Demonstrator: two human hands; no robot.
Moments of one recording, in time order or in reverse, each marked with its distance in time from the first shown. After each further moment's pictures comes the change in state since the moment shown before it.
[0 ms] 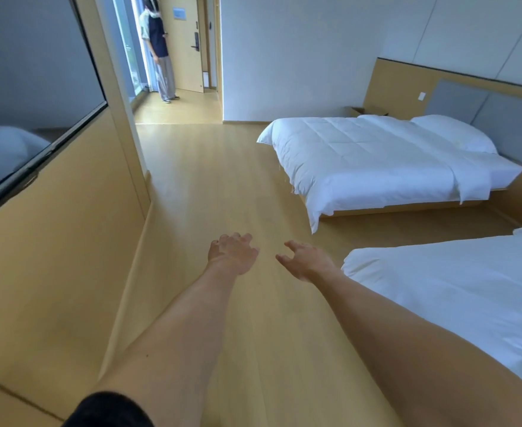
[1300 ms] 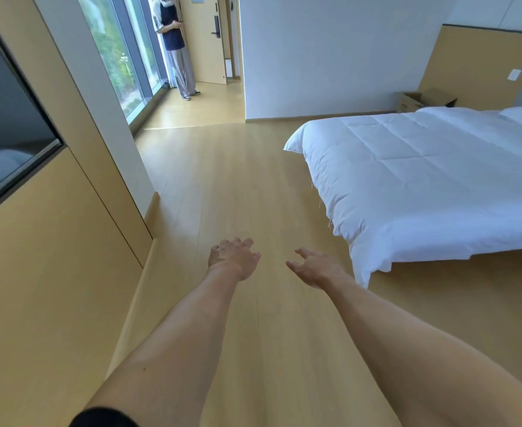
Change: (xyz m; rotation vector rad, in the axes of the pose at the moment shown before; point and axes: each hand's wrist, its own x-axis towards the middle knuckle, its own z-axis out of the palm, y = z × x) left_hand 0.587 -0.023 -0.096 0.004 -0.088 -0.123; right_hand 0.609 -0.003 -0.124 0.040 -0.147 -0.022
